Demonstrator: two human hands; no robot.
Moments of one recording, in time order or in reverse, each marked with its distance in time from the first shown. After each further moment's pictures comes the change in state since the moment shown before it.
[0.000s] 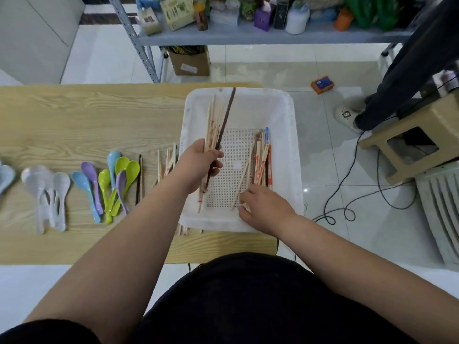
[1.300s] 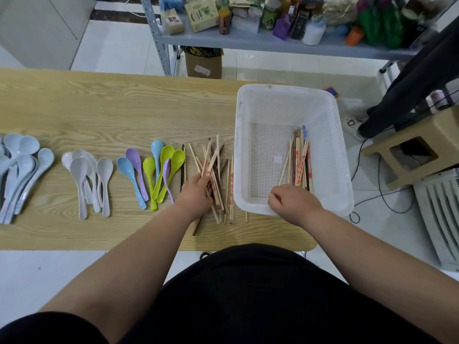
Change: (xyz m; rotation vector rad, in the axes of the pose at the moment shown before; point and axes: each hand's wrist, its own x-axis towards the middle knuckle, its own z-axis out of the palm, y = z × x) left_hand -0.018 -0.133 -0.155 1.029 -0.091 0.138; right_hand 0.021 -0.066 0.029 0.075 -0.048 0.239
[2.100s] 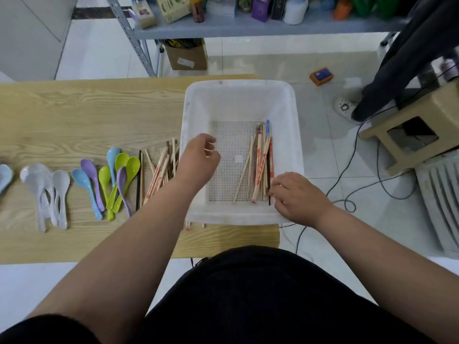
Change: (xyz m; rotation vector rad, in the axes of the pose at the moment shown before) left_hand 0.052 0.175 -0.018 -0.417 0.339 0.066; right_hand -0.022 0.133 -0.049 -0.217 0.344 -0.532
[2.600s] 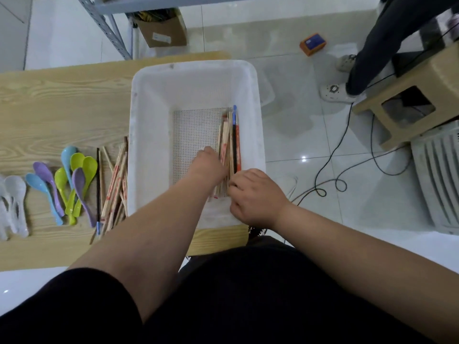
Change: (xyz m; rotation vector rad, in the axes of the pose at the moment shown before) left_hand 0.022 0.026 0.142 0.613 -0.331 -0.290; right_hand 0.000 0.003 0.003 0.087 -0.057 0.024
